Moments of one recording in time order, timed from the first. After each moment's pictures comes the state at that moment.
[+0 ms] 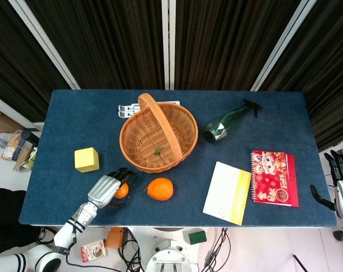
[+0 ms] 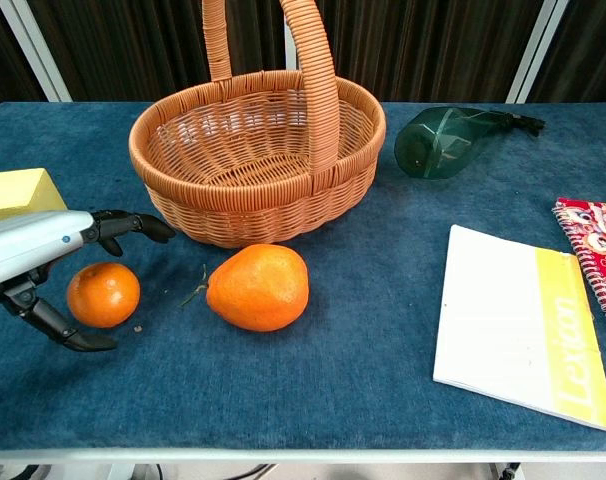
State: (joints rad) left arm -0.41 -1.53 0.01 -1.53 1.53 1.07 0.06; right arm 0.04 -1.10 0.09 -1.54 -1.50 1.55 0.16
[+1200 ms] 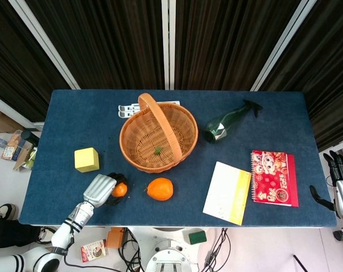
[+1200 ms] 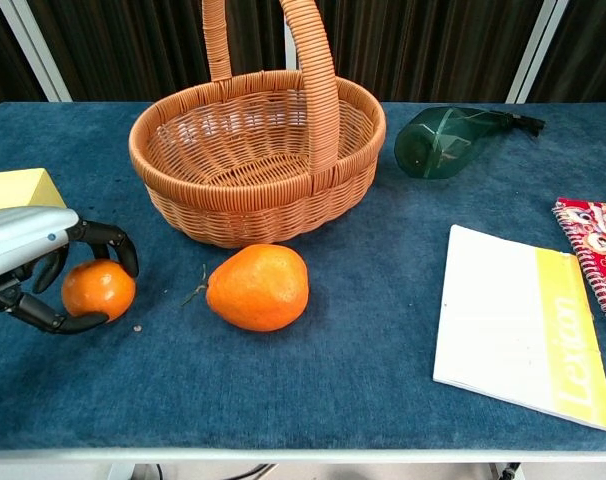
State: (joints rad) left arm -0.41 -1.50 0.02 -1.56 1.48 1.10 0.16; right arm 0.04 -1.10 0.09 -1.55 -1.50 1.54 0.16
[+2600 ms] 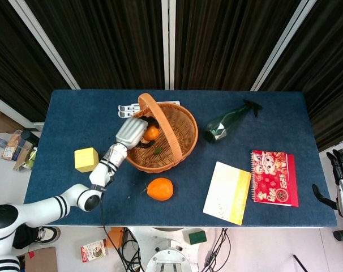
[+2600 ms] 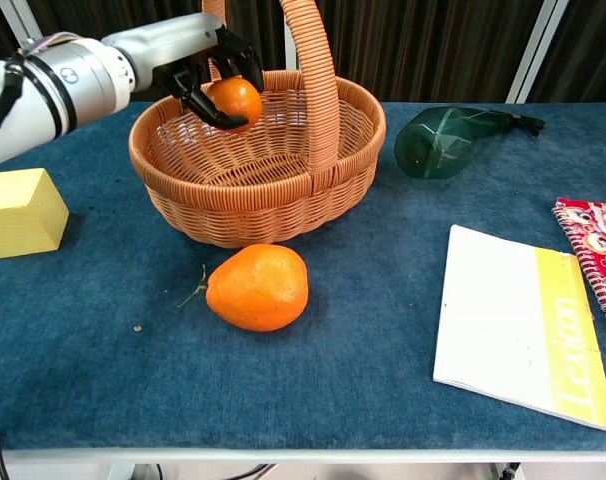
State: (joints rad) left arm -0.89 -1.67 -0.34 -1.21 1.21 0.85 0.08; right arm 0.04 -1.09 0.10 -1.54 -1.48 1.53 0.17
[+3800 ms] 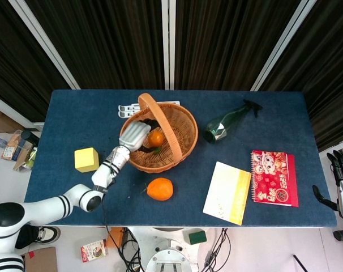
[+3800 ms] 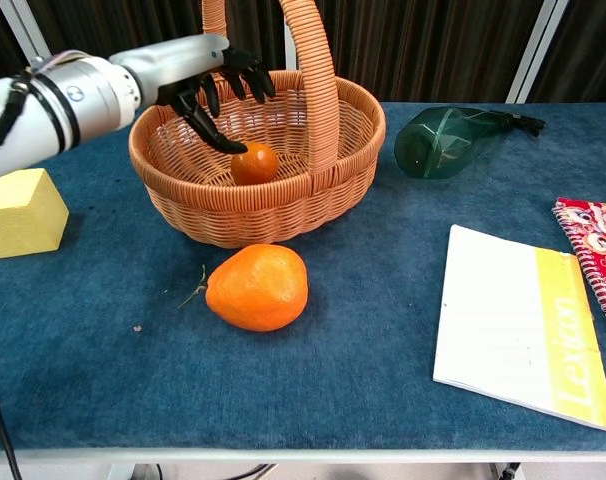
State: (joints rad) left arm -0.89 -1.63 -0.27 -1.28 1.21 0.89 0.06; right arm 0.03 -1.09 0.09 -1.55 -1.49 1.54 0.17
